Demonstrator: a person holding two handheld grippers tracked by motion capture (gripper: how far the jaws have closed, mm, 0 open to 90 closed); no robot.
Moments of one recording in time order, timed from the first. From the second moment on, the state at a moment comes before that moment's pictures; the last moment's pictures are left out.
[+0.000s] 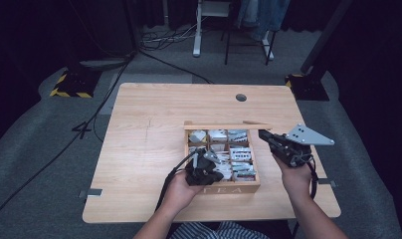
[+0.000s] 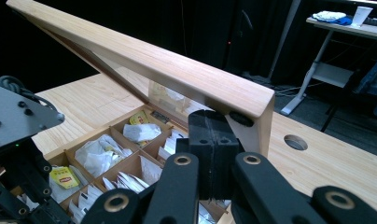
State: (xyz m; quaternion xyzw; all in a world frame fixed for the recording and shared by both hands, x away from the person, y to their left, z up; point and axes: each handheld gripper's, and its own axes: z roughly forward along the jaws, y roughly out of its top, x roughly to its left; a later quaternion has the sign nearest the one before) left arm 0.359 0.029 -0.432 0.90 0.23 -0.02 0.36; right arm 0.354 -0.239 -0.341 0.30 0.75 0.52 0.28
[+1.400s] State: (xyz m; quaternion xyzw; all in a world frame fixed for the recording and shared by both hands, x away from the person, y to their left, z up) left arm 0.331 0.067 -0.375 0.86 0.21 0.09 0.47; right arm 0.355 -0.240 -0.341 0.30 0.75 0.52 0.28
